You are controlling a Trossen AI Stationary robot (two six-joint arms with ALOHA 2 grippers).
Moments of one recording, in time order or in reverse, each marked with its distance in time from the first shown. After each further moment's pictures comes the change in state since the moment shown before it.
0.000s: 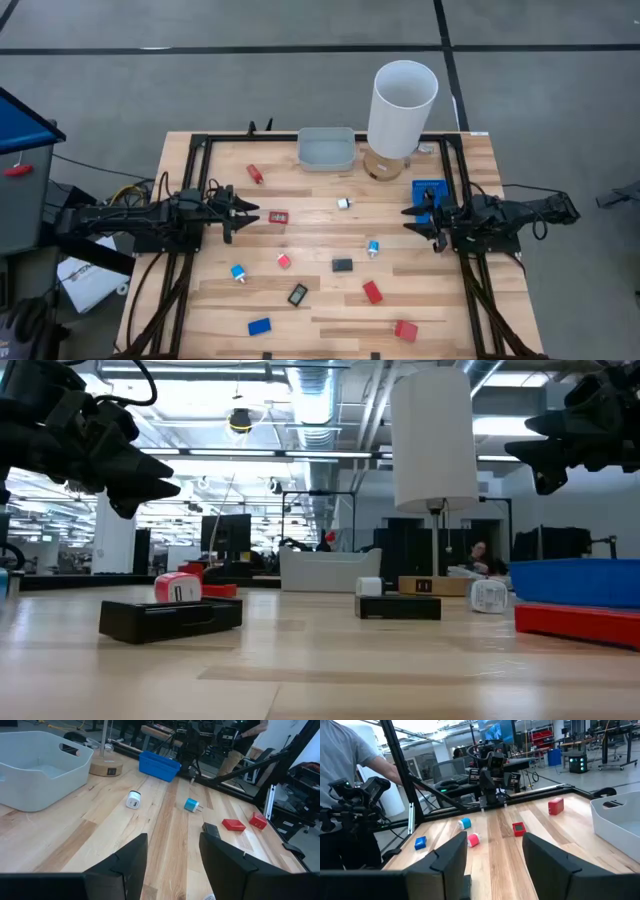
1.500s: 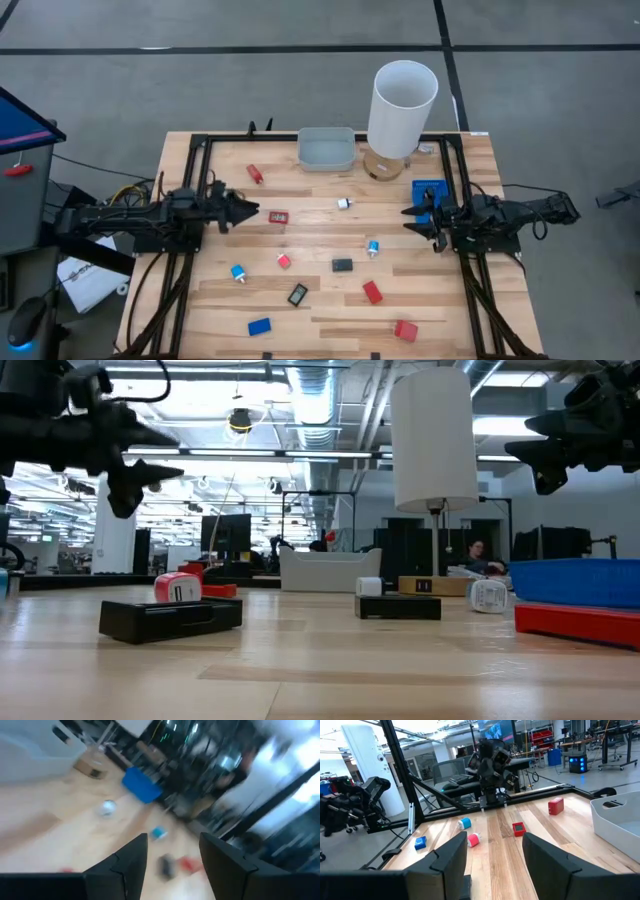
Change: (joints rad) left arm 0.000 0.000 0.000 0.151 0.002 -0.450; right arm 0.000 0.000 0.000 0.000 0.000 0.000
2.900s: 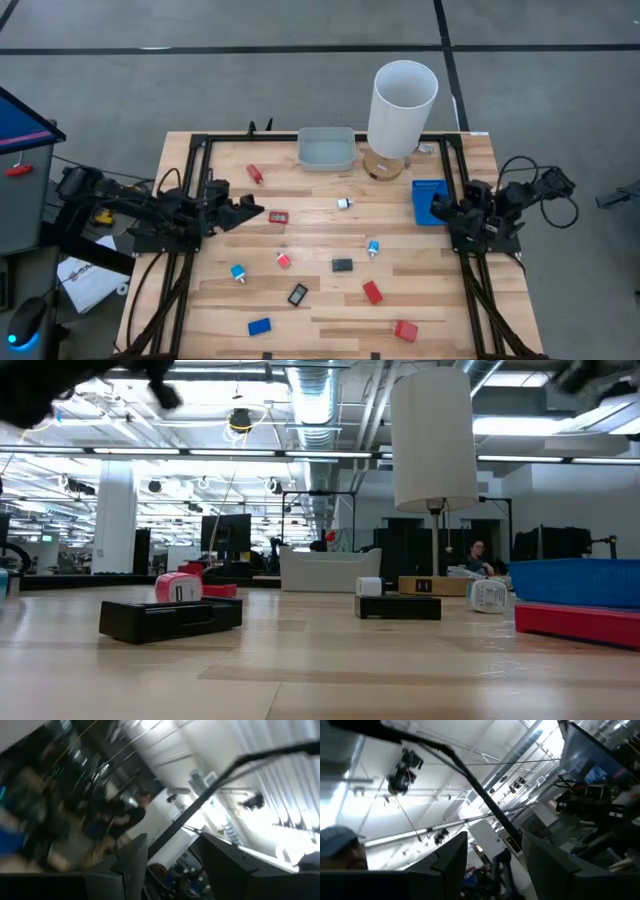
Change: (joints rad) left arm -0.323 0.573 0.233 0.876 -0.104 -0.054; right arm 0.302 0.186 0.177 0.543 -0.003 0.426
